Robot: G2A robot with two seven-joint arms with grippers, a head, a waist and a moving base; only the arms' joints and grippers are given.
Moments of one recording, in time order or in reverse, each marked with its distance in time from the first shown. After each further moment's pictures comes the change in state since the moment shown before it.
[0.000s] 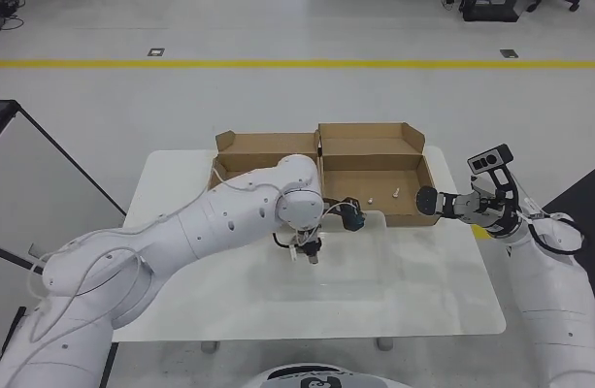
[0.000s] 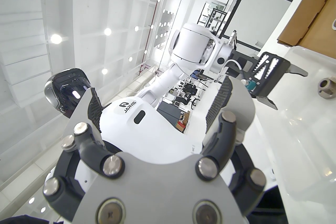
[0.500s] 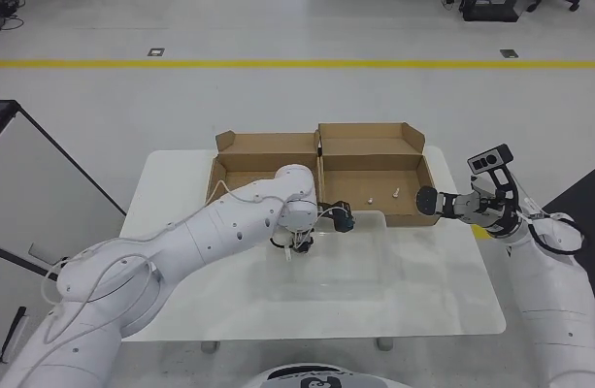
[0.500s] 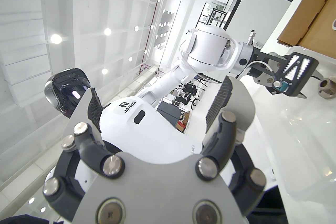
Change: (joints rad) left arm 0.056 -0.029 0.000 0.110 0.176 -0.076 0.076; right arm 0.000 0.000 0.000 0.000 0.000 0.000 0.000
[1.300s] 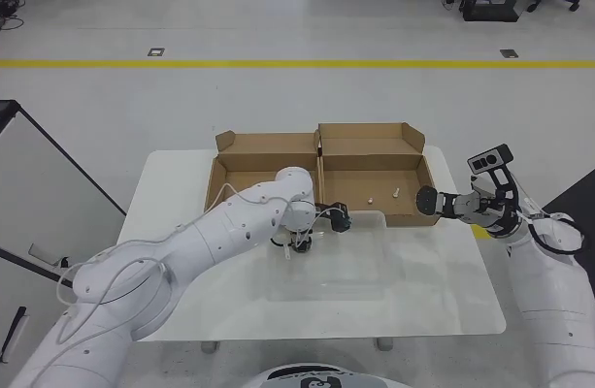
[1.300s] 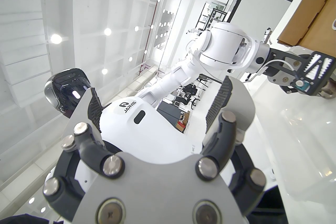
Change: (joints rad) left arm 0.024 -0.054 0.000 0.143 0.042 -0.061 0.061; right arm 0.000 0.000 0.000 0.000 0.000 0.000 0.000
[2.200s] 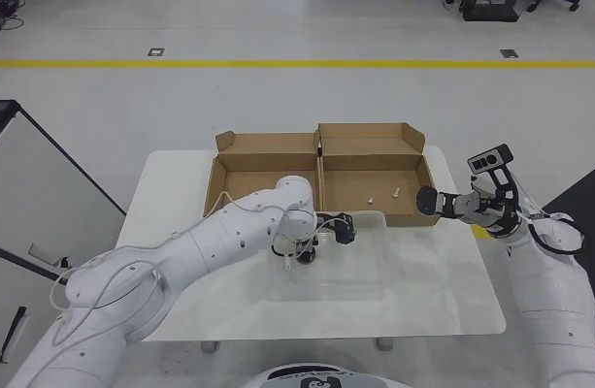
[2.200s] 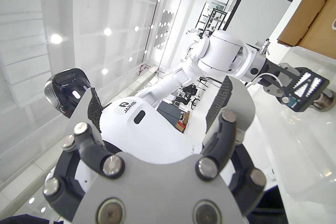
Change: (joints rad) left arm 0.028 0.050 0.000 -0.113 -0.034 -0.017 0.016; right arm 0.000 0.000 0.000 0.000 0.000 0.000 0.000
